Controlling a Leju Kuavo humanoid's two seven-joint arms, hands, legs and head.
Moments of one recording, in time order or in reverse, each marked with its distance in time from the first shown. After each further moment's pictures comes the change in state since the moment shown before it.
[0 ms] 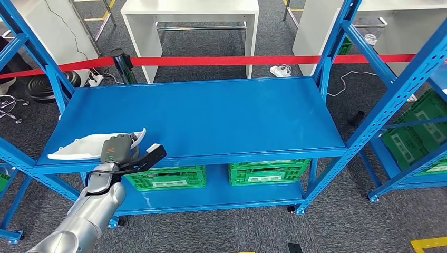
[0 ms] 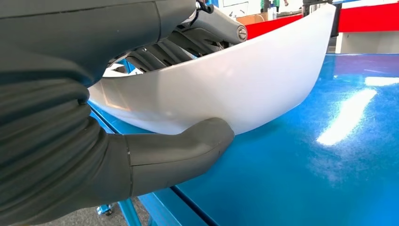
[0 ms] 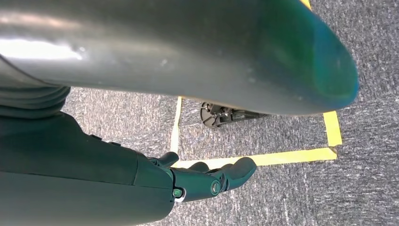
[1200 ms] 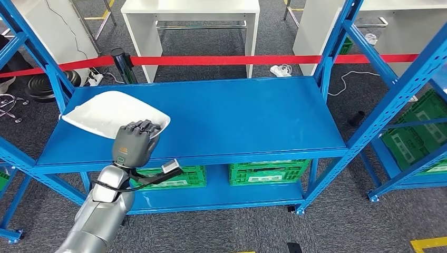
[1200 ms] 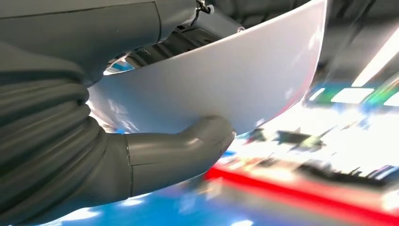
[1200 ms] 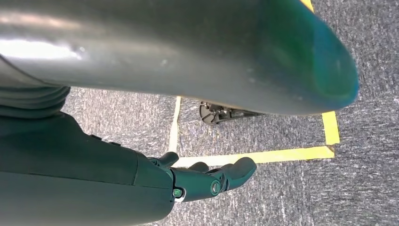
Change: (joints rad) left arm 0.168 -0.044 -0.027 -0.394 -0.094 0.362 -0.407; right arm -0.002 0.000 -0.008 0.000 0.029 -0.004 -0.007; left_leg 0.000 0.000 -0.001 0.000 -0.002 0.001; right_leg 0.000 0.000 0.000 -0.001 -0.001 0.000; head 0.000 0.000
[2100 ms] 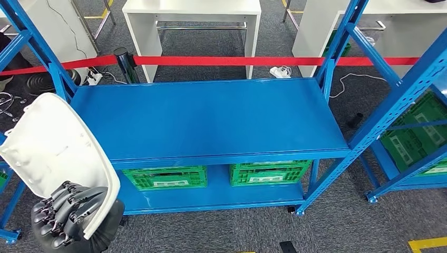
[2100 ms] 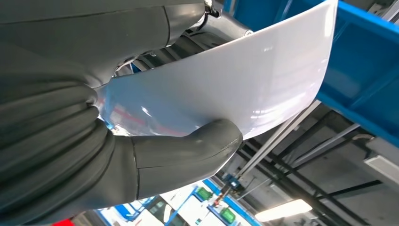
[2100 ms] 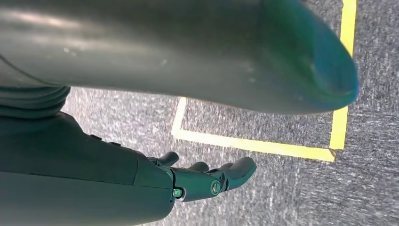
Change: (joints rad) left arm 0.606 0.092 -0.147 -1.128 0.339 0.000 -0.283; right arm -0.007 -0.041 0.064 0.000 0.177 0.032 0.021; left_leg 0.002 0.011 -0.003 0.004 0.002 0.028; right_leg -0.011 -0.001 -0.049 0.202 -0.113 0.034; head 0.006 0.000
